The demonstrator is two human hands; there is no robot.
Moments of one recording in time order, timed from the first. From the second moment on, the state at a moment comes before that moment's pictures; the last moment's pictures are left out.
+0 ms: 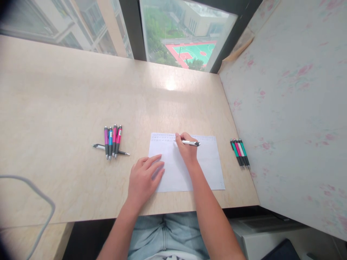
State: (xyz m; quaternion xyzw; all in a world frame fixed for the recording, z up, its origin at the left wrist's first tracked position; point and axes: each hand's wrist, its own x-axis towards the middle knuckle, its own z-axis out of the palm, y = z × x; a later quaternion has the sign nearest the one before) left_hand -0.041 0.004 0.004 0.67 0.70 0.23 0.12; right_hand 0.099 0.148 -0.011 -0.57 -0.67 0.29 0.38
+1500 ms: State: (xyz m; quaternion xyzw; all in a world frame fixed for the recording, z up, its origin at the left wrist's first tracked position) left_hand -0.041 0.006 0.007 0.66 0.70 0.25 0.14; right_hand 0.097 0.147 -0.010 -0.60 -0.65 0.28 0.37
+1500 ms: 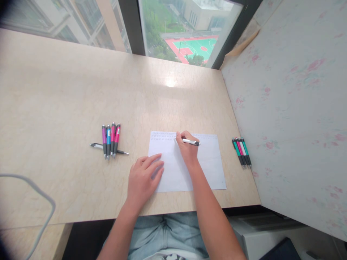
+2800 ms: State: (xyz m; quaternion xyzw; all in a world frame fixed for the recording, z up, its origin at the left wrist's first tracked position) left_hand -0.041 0.006 0.005 0.66 0.70 0.26 0.13; right_hand 0.109 0.156 -0.019 -0.57 -0.53 0.40 0.48
